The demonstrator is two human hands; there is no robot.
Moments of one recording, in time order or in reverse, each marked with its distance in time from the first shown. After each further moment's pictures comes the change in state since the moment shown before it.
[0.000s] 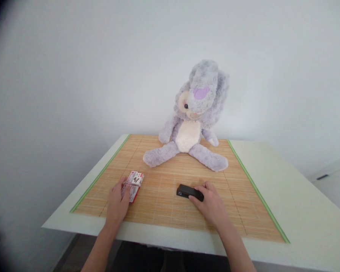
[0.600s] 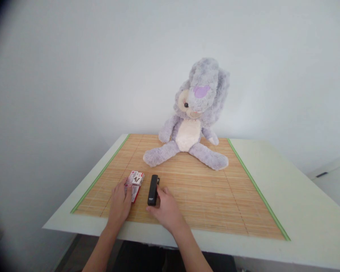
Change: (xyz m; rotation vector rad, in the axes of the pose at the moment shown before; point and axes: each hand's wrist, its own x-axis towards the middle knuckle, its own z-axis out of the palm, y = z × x) left_hand -0.003 -0.008 0.011 0.033 -0.008 0.044; right_hand 0.006 -0.123 0.101 0.379 -0.172 -0.071
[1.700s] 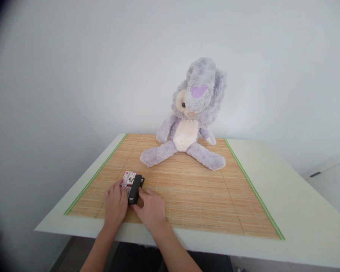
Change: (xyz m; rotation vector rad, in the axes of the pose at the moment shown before) left_hand -0.002 0.013 -0.011 0.078 0.001 0.004; right_hand 0.016 -0.021 0.045 -0.319 0.003 -0.024
